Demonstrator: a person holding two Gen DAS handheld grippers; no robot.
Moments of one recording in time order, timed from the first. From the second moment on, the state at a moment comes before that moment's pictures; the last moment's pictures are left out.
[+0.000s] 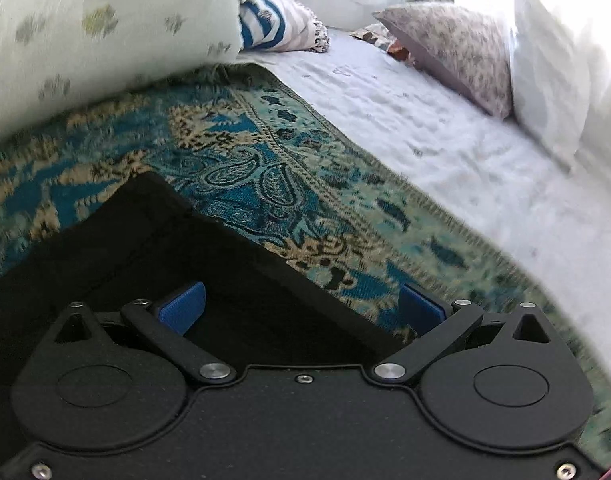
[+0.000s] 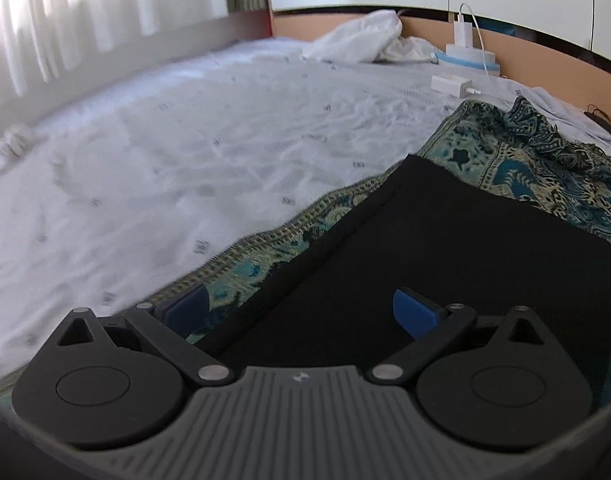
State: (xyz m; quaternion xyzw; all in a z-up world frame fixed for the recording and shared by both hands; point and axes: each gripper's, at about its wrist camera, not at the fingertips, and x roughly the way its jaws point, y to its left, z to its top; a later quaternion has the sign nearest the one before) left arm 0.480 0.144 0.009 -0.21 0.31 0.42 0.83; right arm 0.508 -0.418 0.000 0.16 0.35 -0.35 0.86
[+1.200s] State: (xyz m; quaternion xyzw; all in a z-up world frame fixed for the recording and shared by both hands) left arm 0.212 0.182 0.088 -0.25 0.28 0.26 0.89; right arm 0.201 -0.487 0.078 0.24 0.25 -0.29 0.89
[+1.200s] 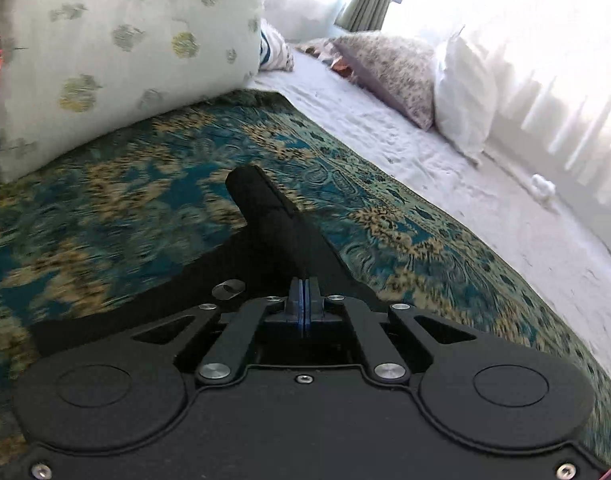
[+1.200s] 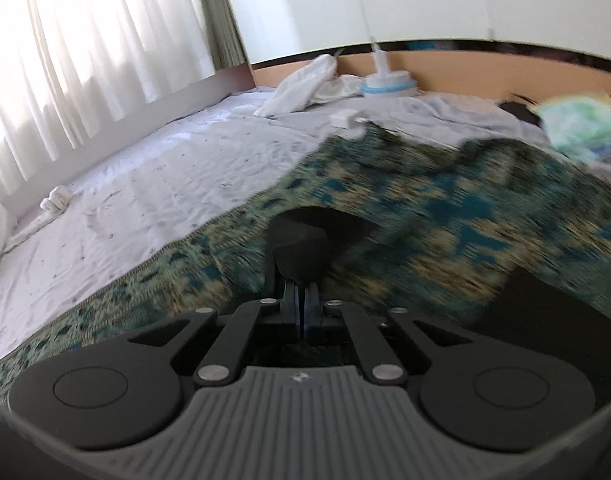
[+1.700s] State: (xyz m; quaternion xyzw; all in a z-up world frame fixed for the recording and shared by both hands) left arm 0.075 0.166 0.060 -0.20 0.27 0.24 0.91; right arm 0.044 -0.500 0.043 0.27 0.26 -0.32 0.87
